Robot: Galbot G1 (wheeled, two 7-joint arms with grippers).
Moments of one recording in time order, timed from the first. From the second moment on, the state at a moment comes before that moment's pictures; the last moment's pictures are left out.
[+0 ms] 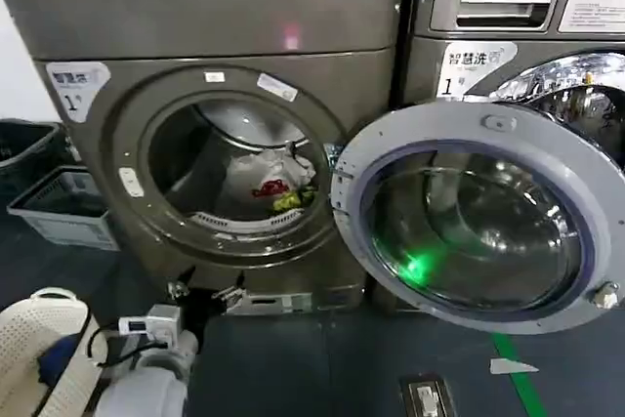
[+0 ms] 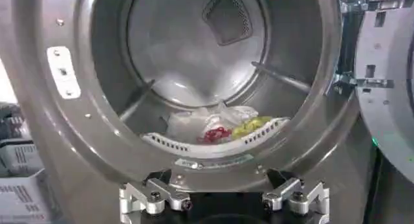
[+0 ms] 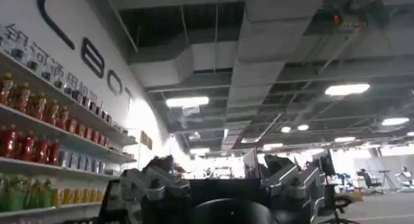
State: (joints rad) left arm 1.28 -1.52 -0.53 -2.23 0.14 0.74 0.16; right arm -1.63 1.30 2.28 1.88 0.63 -0.10 0.17
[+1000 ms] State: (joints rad) left arm 1.28 -1.52 -0.51 -2.22 0.16 0.74 0.17; right arm -1.64 1.31 2.29 1.87 0.66 -0.09 0.18
